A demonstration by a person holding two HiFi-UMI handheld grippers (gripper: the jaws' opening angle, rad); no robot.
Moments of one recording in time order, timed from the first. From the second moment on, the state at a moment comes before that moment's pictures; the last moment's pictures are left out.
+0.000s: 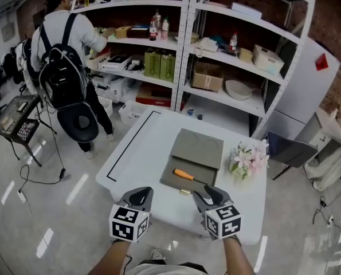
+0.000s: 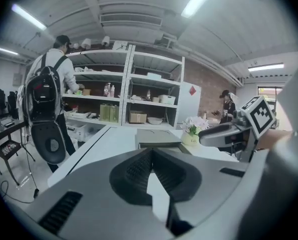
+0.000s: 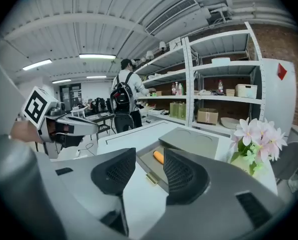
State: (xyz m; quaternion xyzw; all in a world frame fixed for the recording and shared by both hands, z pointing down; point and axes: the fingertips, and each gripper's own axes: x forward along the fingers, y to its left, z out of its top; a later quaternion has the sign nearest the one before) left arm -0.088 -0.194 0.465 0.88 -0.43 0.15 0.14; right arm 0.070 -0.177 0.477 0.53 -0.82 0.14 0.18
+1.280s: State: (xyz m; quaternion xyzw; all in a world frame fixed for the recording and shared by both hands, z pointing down) left arm -0.080 -0.318 0.513 0.87 -0.44 0.17 0.17; right arm 0.047 -0.296 0.577 0.35 -0.85 0.15 0.37
